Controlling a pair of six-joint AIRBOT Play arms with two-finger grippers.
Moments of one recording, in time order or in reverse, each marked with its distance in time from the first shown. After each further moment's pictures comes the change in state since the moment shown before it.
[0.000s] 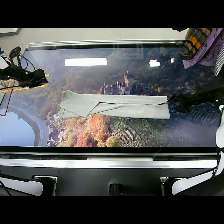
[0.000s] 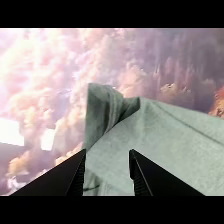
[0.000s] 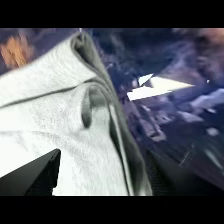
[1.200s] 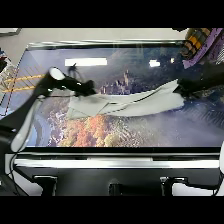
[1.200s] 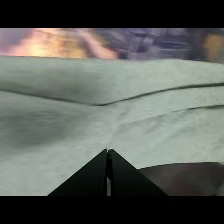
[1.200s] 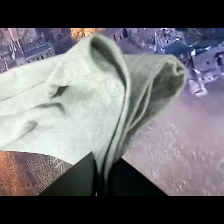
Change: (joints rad) left arm -0.406 -0.213 -0.090 -0.459 0.227 -0.010; right arm 0.144 0.325 0.121 -0.207 -0.125 0.221
